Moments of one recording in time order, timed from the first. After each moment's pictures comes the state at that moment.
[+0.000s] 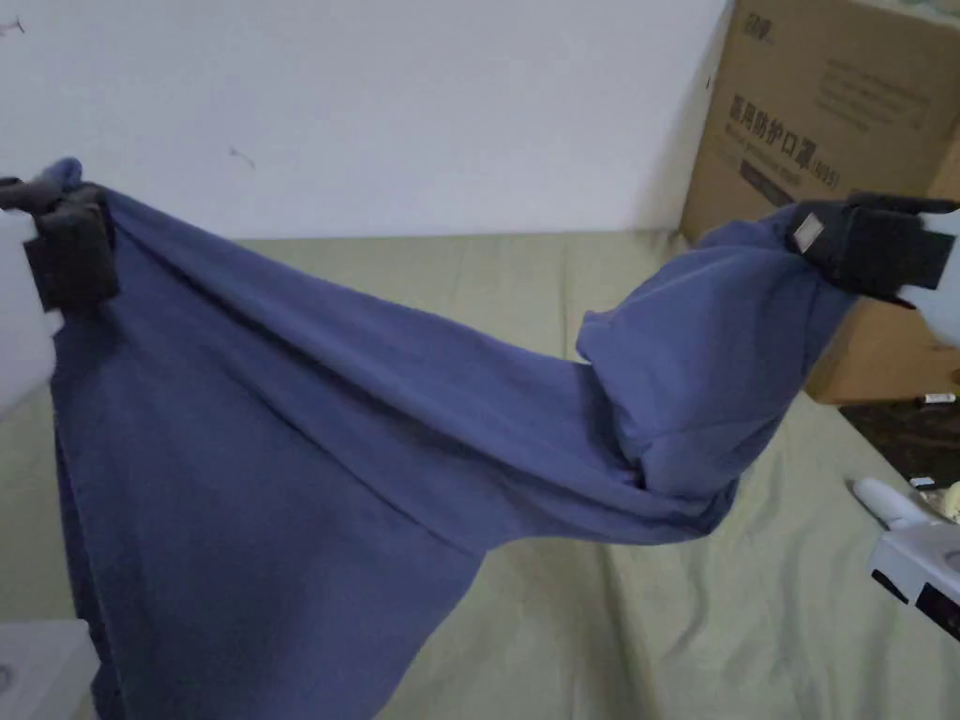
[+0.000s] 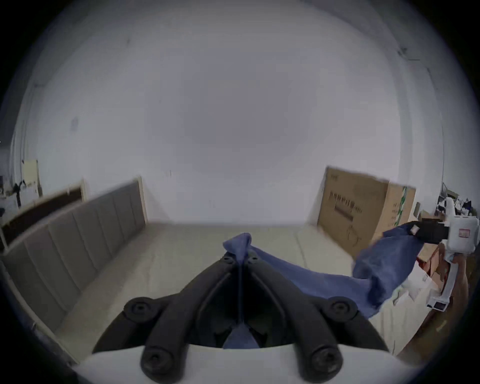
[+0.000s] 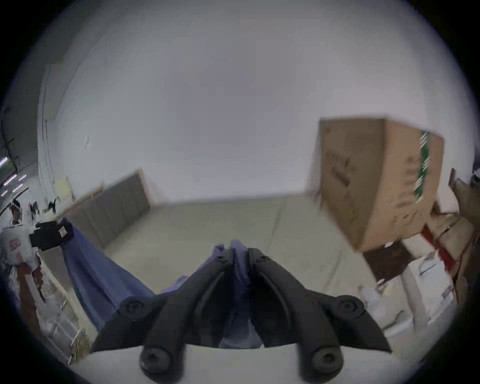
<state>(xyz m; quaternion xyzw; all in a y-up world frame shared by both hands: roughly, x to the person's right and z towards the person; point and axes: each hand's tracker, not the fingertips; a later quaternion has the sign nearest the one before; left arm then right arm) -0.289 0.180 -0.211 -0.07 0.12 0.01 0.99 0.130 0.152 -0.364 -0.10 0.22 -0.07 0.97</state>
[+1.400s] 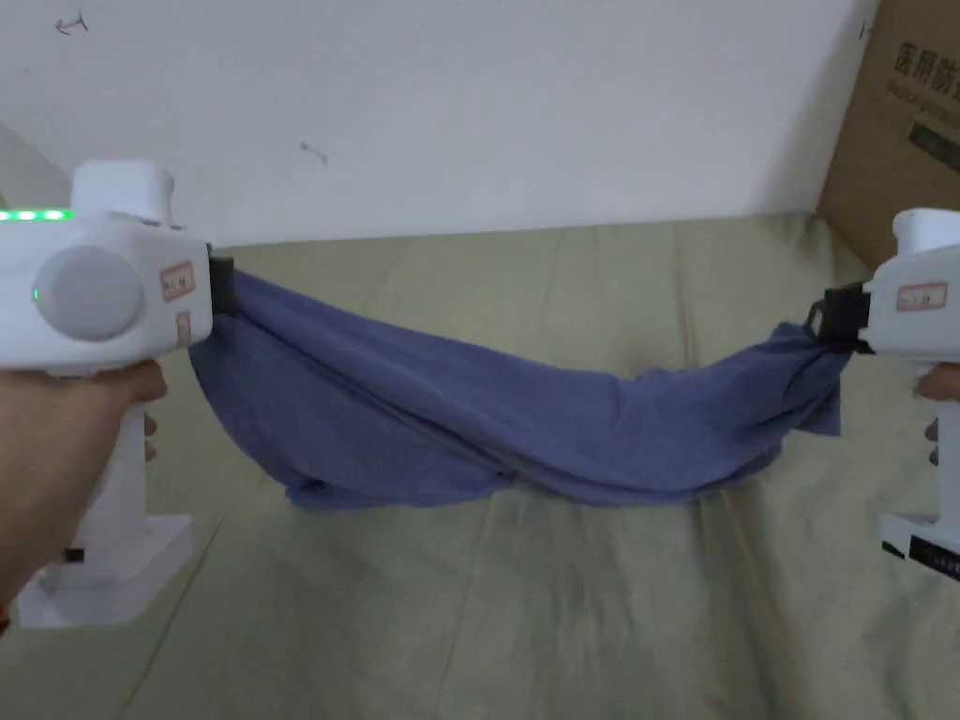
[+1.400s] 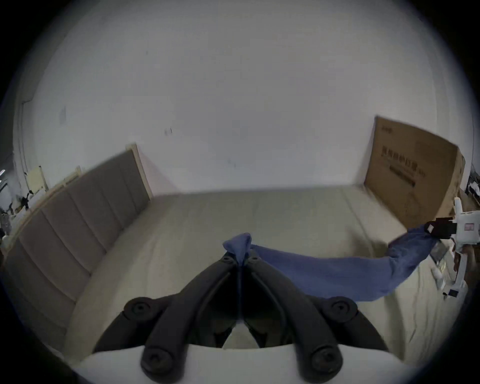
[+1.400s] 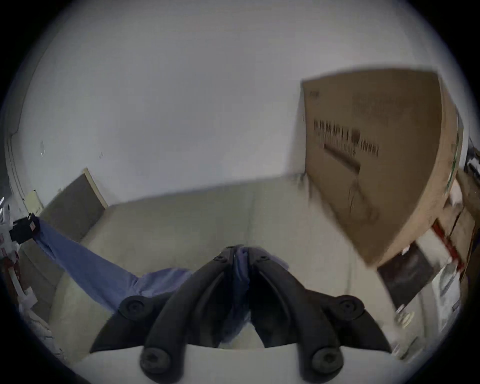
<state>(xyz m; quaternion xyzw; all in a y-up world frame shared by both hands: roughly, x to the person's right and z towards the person) -0.415 0.017 -0.457 -0.26 0.17 0.01 0.95 0.056 -0.064 -0.655 -0.34 0.16 -0.03 0.93</state>
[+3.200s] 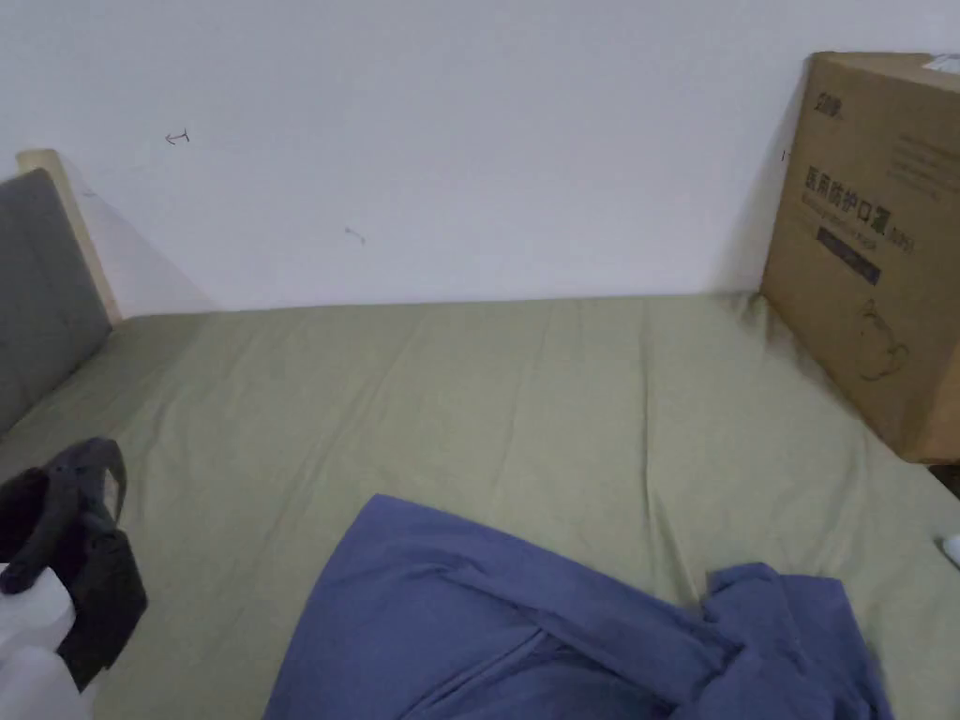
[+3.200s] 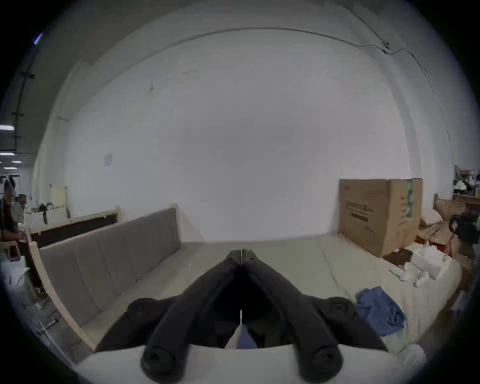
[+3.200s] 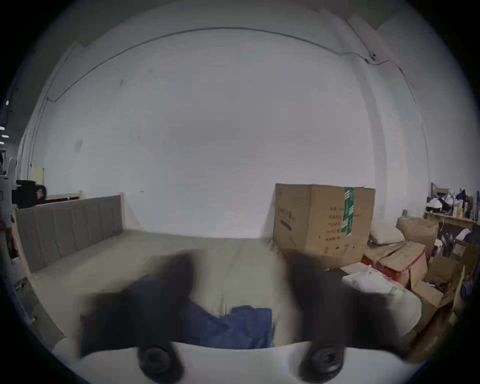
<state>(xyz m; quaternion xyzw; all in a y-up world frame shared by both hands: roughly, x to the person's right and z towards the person) -0.262 0.097 -0.069 -0.03 0.18 -0.02 0.98 0.125 0.069 -0.158 0.02 0.09 0.02 1.00</state>
